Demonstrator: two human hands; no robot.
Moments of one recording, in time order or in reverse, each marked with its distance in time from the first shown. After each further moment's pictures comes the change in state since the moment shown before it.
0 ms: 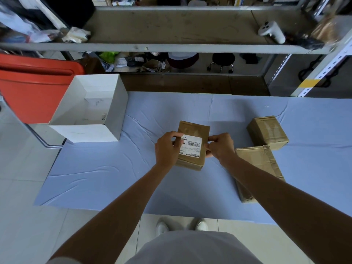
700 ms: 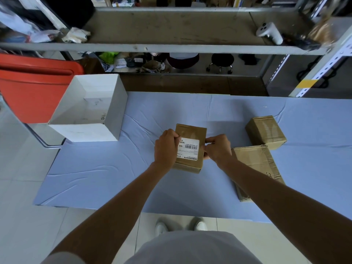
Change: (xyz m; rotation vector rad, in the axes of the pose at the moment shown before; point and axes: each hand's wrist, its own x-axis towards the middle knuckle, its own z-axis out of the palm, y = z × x) left_hand 0.001 0.001 0.000 0.204 -0.041 0.035; right_hand -0.005 0.006 0.005 -0.035 -0.002 0.010
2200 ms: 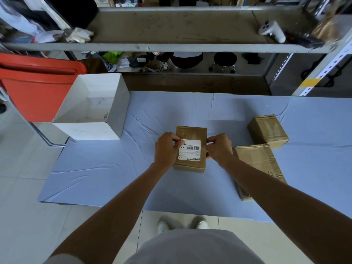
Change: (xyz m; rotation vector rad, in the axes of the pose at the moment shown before) left_hand -0.007 -0.004 0.000 -0.132 -0.021 -0.064; right_hand 0.007 0.010 0.003 -0.090 0.008 -0.041
